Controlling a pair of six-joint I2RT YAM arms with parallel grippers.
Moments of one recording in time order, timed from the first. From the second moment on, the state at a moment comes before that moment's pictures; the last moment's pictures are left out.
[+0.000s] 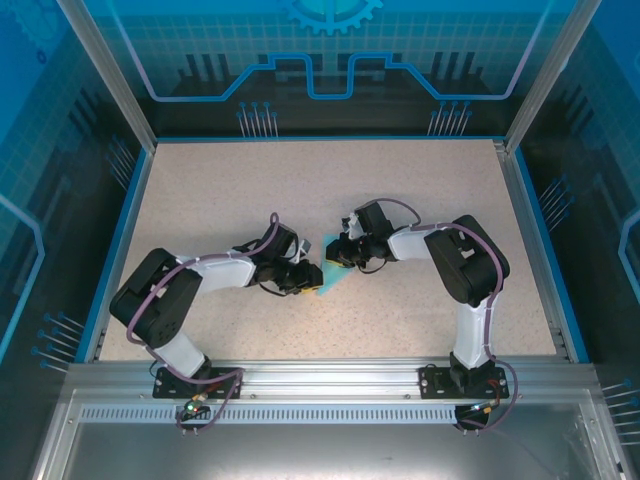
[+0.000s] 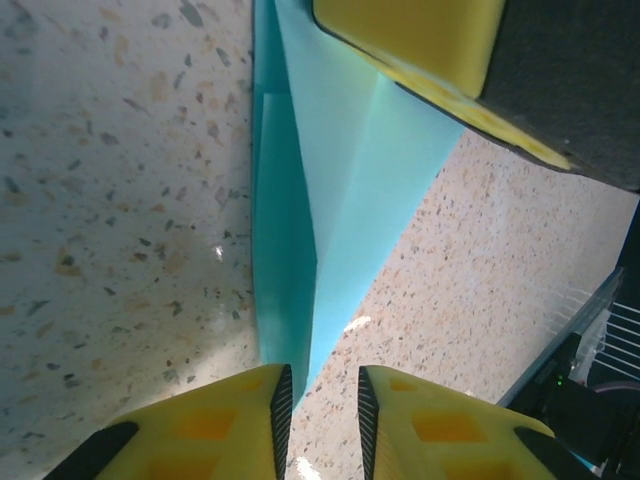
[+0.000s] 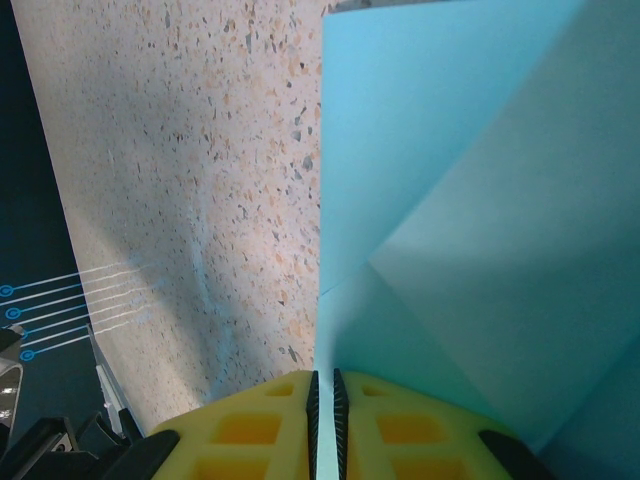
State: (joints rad) left arm -0.54 1.64 0.75 -0.12 0.55 -0.81; right arm 0.51 1.98 1.00 0.04 -0.63 0.80
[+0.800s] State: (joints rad) left arm -0.55 1.69 0.75 -0.11 0.54 -0.82; right arm 0.51 1.98 1.00 0.04 -0.63 0.80
